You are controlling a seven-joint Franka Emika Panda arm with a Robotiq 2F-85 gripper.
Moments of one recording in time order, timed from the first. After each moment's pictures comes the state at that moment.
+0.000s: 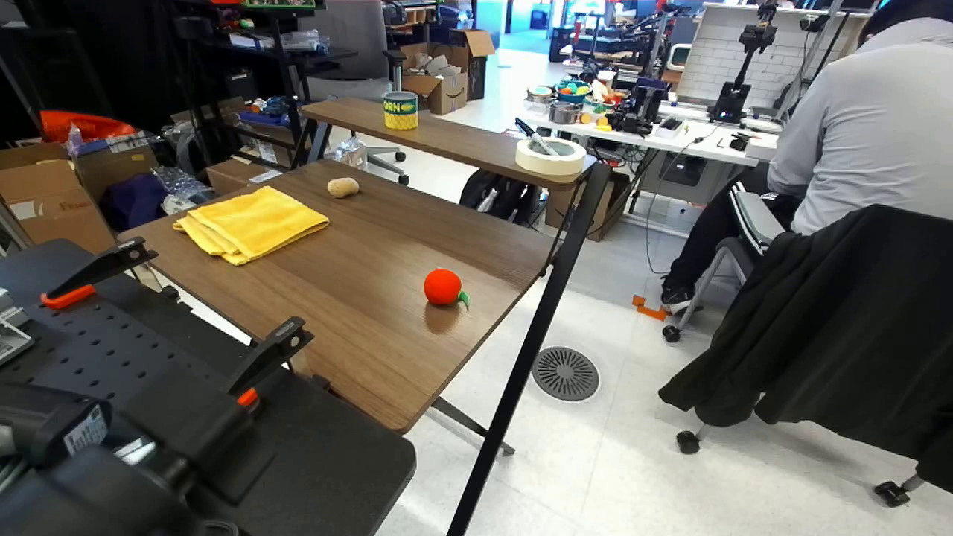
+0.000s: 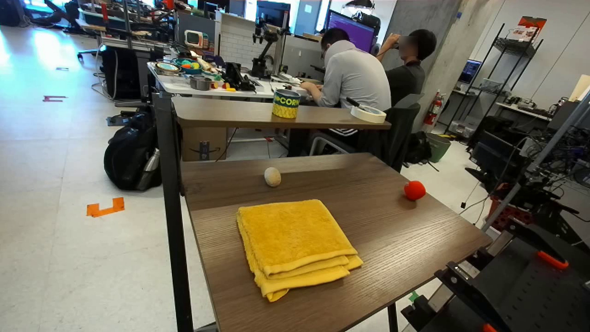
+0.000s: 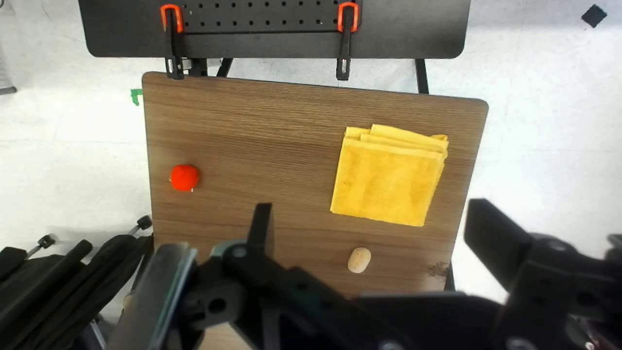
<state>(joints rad) 0.09 -0.46 0.27 -2.21 0.01 1.74 0.28</state>
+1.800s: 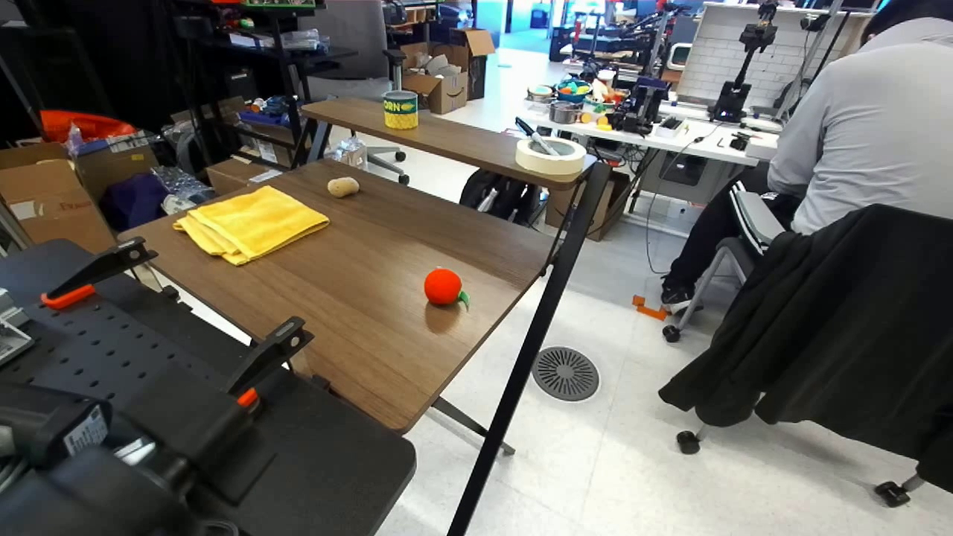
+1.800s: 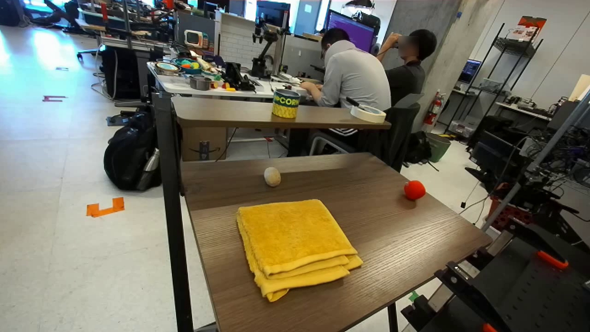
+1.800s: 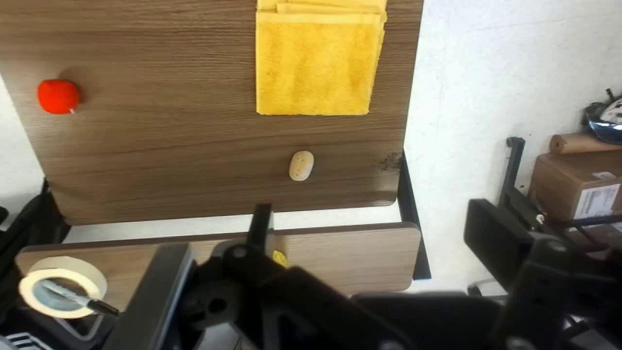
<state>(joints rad) 0.10 -0.14 0.29 -2.15 0.00 2.22 0.44</state>
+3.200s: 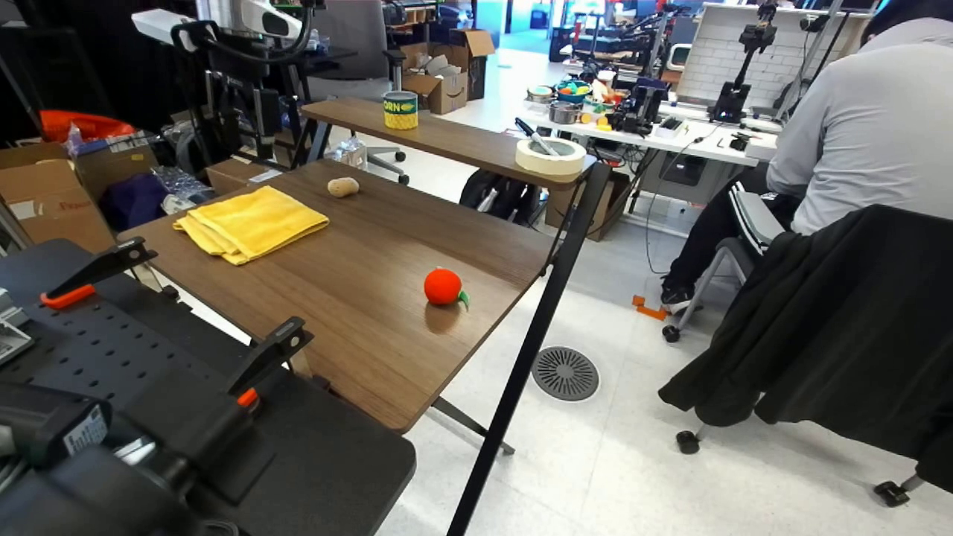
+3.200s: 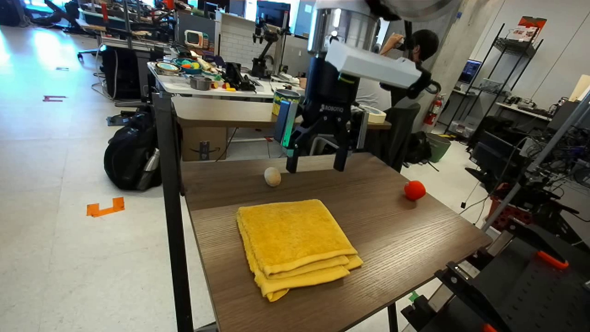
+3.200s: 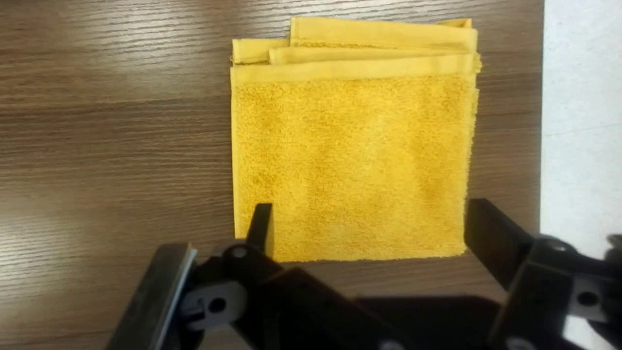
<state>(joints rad) 0.23 0.64 0.13 -1.82 0.01 2.30 0.42</state>
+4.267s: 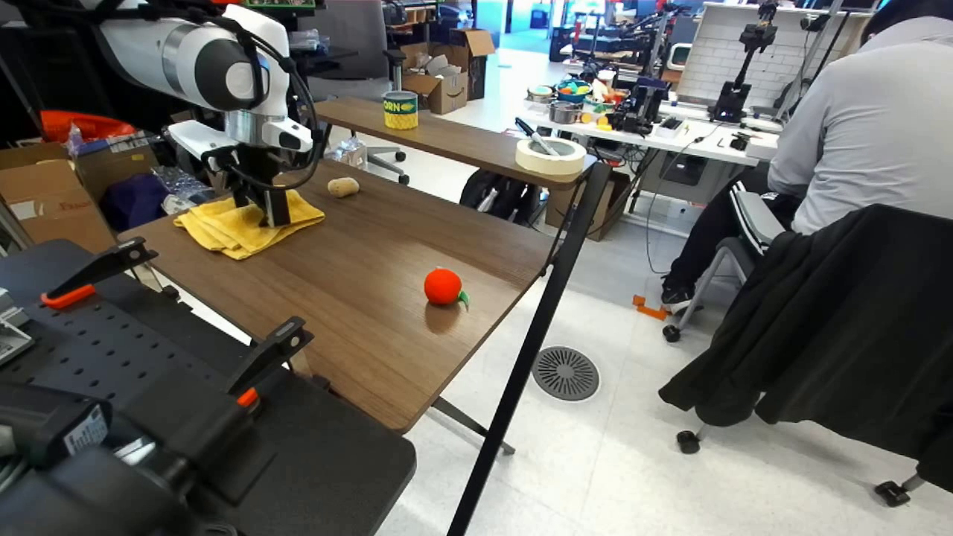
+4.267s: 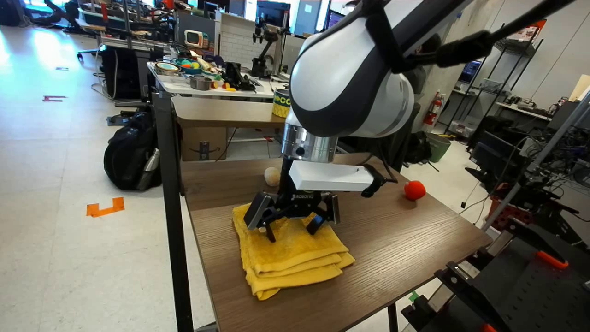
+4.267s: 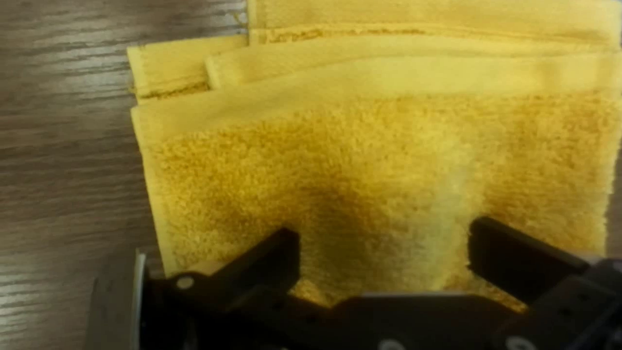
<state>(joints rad) 0.26 0.97 0.12 -1.67 0.10 2.45 0.38</state>
